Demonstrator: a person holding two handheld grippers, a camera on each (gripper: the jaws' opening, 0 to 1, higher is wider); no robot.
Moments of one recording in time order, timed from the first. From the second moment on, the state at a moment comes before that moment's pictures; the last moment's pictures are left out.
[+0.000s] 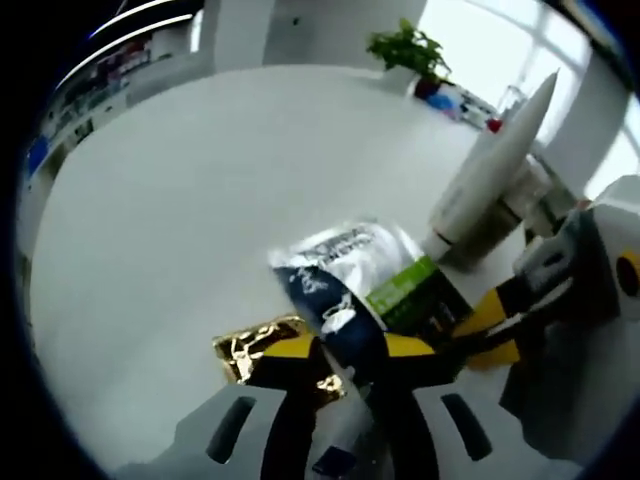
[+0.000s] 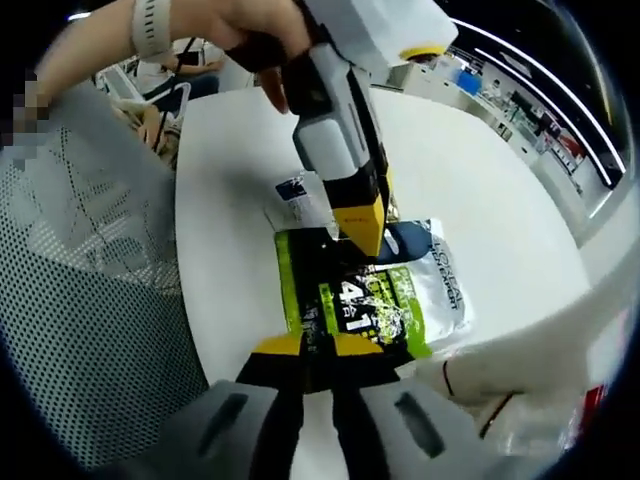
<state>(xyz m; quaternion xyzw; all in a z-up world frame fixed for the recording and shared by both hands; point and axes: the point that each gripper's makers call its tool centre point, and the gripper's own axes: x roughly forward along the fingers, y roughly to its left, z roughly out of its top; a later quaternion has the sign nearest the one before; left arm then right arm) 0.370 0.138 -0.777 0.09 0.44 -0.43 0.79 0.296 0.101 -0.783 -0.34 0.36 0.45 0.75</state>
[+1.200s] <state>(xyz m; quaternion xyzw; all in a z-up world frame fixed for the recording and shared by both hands) 0.366 0.144 -0.779 0.10 0.45 -0.43 0.78 0.293 0.082 -0.784 -0.35 0.36 0.44 0.75</state>
